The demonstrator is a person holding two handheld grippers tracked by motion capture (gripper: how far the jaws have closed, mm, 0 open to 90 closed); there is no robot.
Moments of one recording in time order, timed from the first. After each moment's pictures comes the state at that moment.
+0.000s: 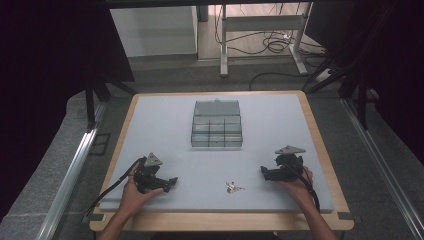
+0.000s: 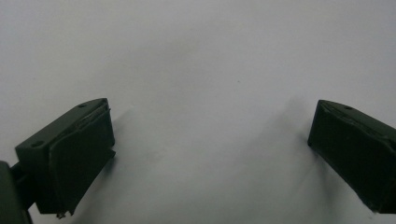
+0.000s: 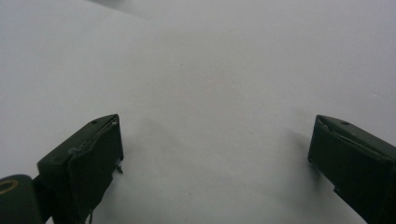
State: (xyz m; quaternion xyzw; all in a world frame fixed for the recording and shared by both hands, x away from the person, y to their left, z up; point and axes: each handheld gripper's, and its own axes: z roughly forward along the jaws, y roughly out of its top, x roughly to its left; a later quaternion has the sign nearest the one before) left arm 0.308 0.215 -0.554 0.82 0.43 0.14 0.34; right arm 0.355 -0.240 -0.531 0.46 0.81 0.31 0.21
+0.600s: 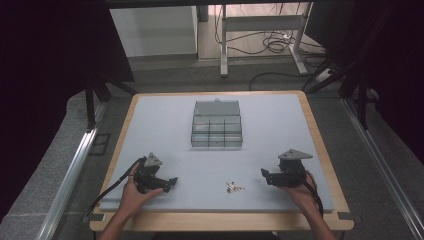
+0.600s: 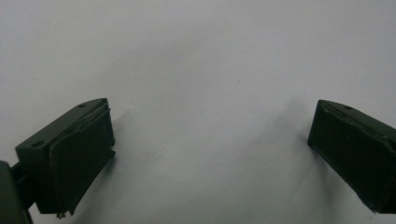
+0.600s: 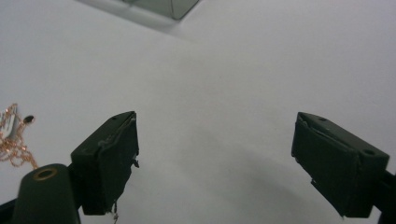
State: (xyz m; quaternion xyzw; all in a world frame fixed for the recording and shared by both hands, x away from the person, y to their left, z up) left arm 0.308 0.215 -0.554 0.82 0.43 0.14 0.34; right arm 0.328 -0.240 -0.508 0.43 0.80 0.35 0.20
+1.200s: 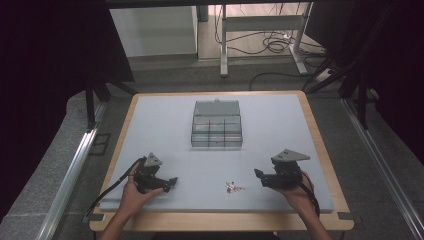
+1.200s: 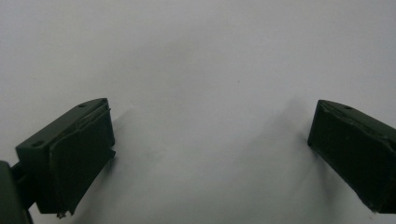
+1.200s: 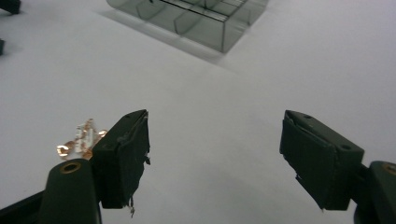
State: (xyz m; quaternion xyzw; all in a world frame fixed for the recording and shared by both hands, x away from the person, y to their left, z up) left arm 0.308 0.215 -0.554 0.82 0.43 0.14 0.34; right arm 0.309 -0.217 -0.483 0.40 0.81 0.38 0.19
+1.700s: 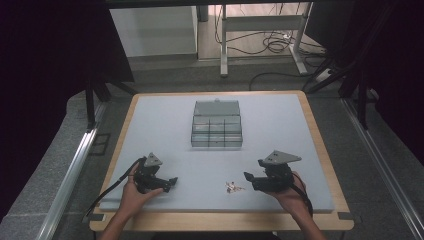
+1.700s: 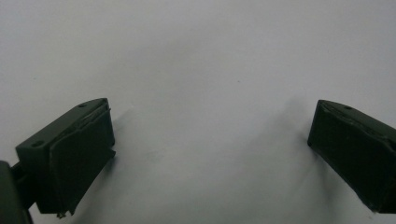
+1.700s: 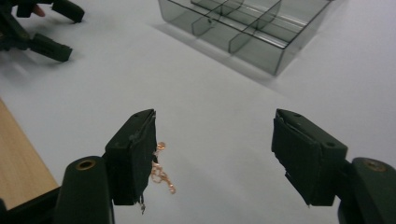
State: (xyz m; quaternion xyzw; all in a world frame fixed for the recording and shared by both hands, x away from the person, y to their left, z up) left arm 0.308 0.215 -0.554 0.82 0.43 0.14 0.34; right arm 0.295 -0.190 -0.469 0.35 0.83 0.40 0.16
